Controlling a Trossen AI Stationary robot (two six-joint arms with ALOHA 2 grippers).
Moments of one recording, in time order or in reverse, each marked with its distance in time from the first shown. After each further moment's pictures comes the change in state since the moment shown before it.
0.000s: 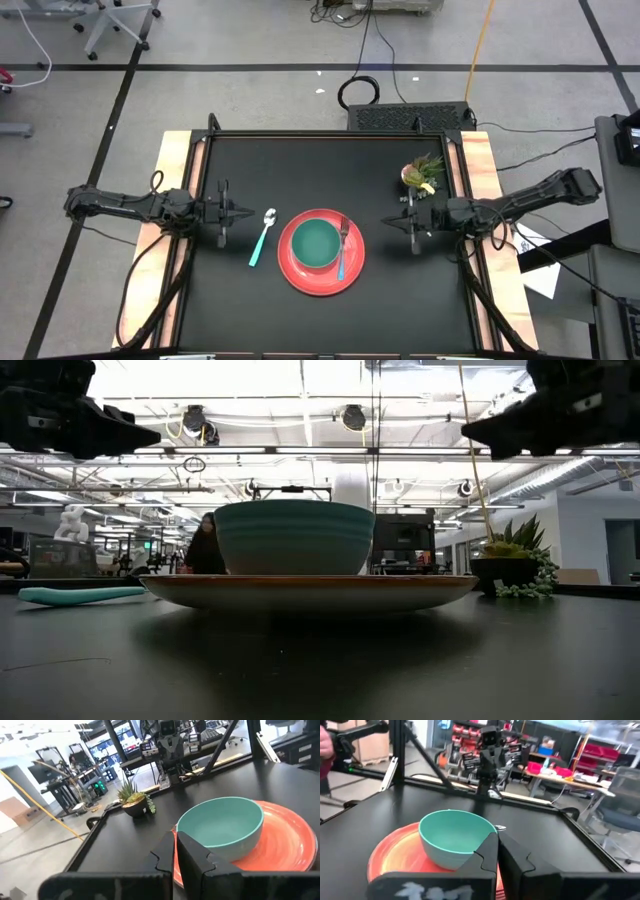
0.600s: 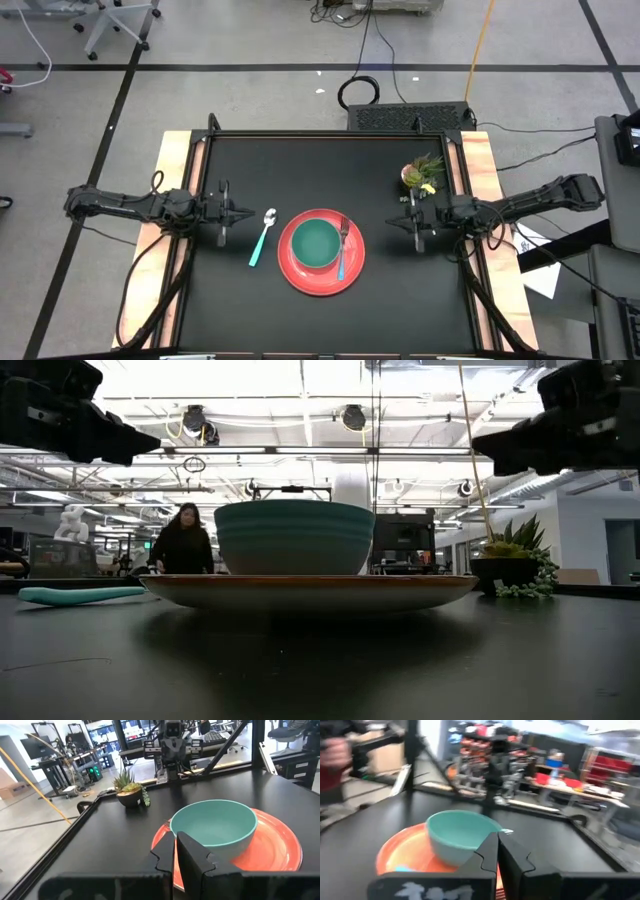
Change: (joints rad) left arm 0.000 0.000 0.000 -0.026 -0.008 -0.157; right arm -0.098 -0.012 -0.111 0.172 -0.172 -0.017
